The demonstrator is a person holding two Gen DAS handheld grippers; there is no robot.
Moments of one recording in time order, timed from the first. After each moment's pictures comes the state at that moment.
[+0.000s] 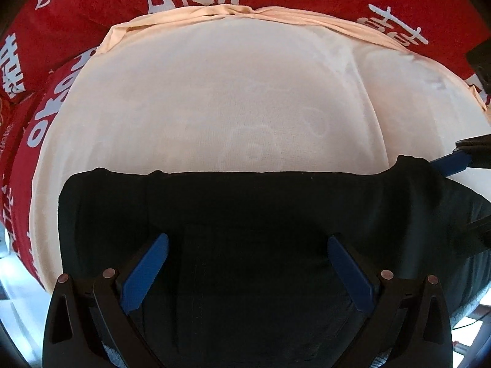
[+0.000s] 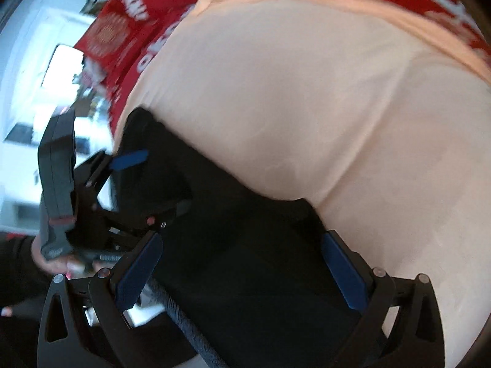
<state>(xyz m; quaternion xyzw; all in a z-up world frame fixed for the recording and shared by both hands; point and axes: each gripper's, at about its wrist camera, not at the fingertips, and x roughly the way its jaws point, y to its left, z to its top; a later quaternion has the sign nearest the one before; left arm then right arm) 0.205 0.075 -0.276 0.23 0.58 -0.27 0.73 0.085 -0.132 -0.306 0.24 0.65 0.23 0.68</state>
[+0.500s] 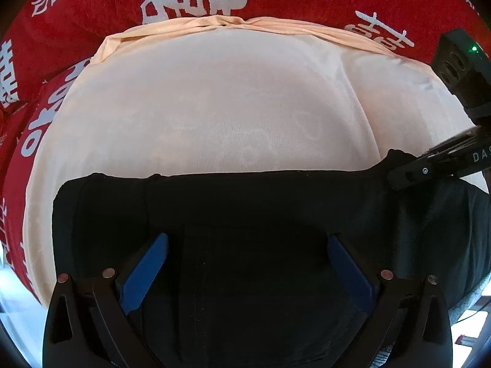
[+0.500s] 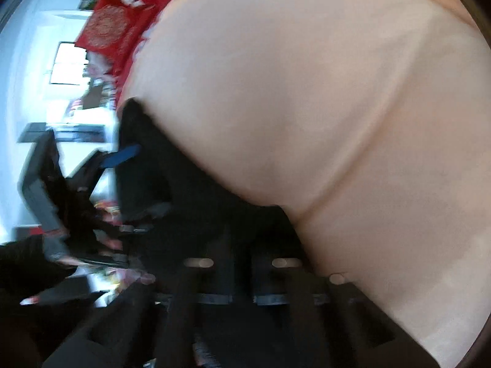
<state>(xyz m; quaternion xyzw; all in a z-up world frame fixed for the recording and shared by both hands) 0.203 0.084 -0.271 0.22 0.55 -0.30 0.74 0.099 -0.143 -0.341 0.29 0.67 0.23 0.64</state>
